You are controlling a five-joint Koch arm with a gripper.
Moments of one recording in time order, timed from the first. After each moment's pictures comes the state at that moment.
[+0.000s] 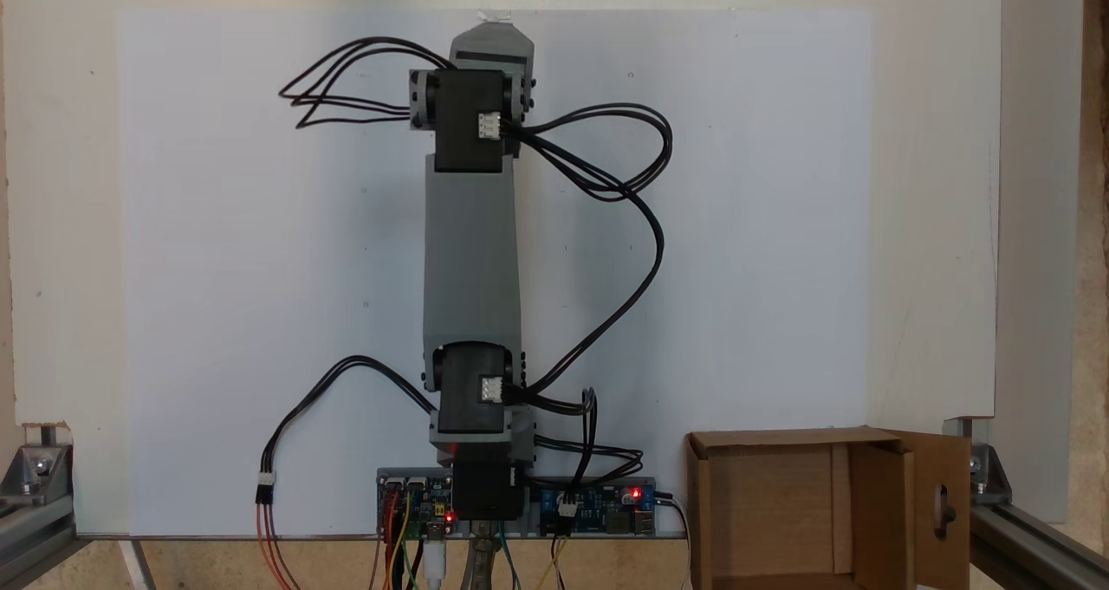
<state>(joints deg) 0.6 67.6 56.8 65.7 2.0</state>
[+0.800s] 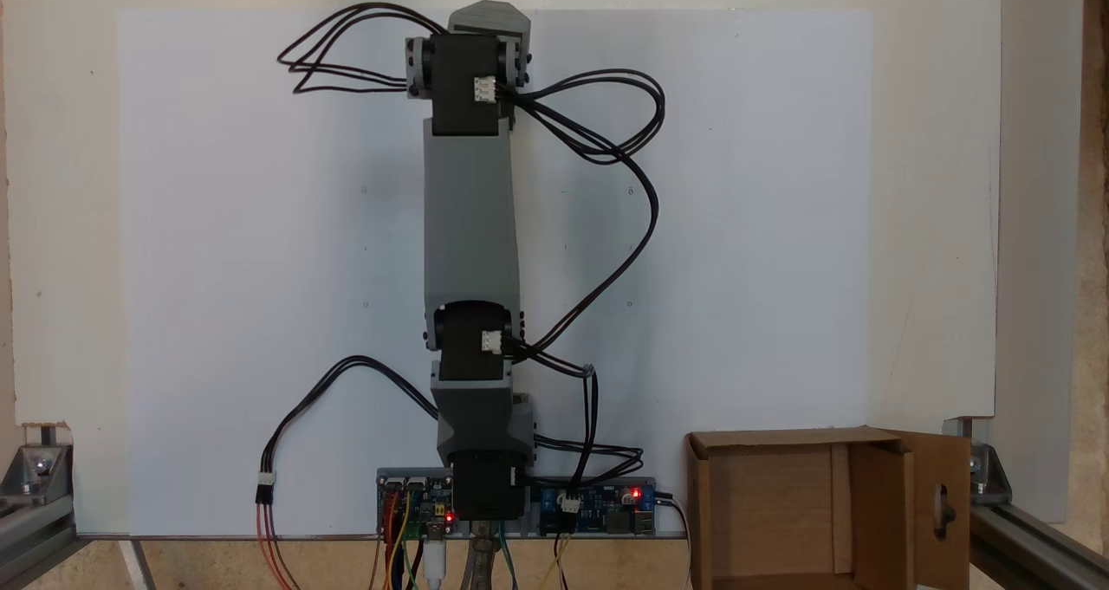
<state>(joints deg) 0.0 58.1 46.7 68.0 4.5</state>
